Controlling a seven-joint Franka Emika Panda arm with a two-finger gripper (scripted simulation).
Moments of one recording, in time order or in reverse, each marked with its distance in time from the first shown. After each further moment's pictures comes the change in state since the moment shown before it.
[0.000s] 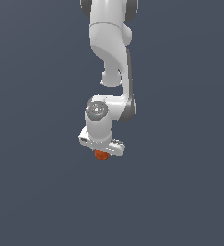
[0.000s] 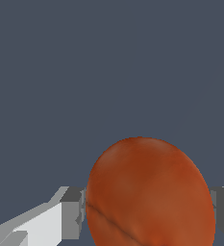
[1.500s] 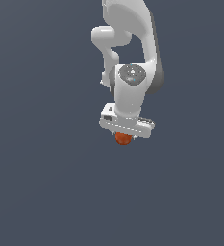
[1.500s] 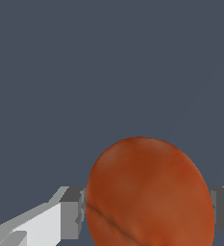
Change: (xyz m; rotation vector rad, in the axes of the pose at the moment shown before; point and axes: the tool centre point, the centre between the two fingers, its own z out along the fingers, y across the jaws) arm -0.052 -0.085 -0.106 -0.001 -0.001 0.000
